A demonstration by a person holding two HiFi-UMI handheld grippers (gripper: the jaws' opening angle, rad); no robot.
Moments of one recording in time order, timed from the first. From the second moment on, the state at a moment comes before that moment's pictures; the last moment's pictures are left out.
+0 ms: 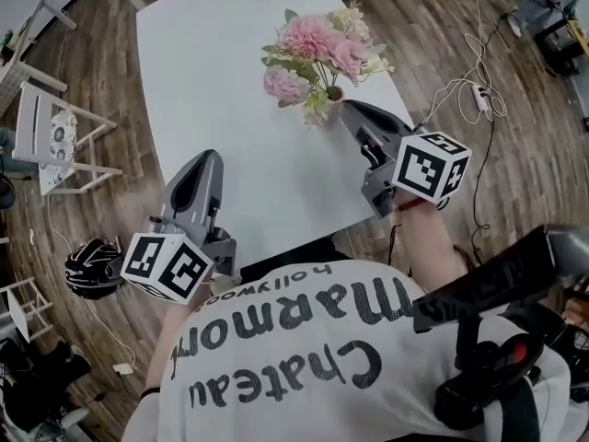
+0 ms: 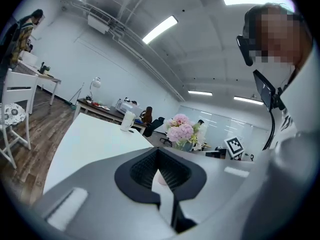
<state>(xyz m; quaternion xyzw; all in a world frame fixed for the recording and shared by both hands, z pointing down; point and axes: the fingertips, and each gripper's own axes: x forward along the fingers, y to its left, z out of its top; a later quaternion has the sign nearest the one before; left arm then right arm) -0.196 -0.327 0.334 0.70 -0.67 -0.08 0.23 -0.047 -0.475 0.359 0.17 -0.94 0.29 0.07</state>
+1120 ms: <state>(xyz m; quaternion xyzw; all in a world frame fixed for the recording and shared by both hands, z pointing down) -0.223 -0.270 0.348 0.56 -0.80 -0.06 0.22 -0.099 -0.496 0.382 0.10 -0.98 0.14 0.13</state>
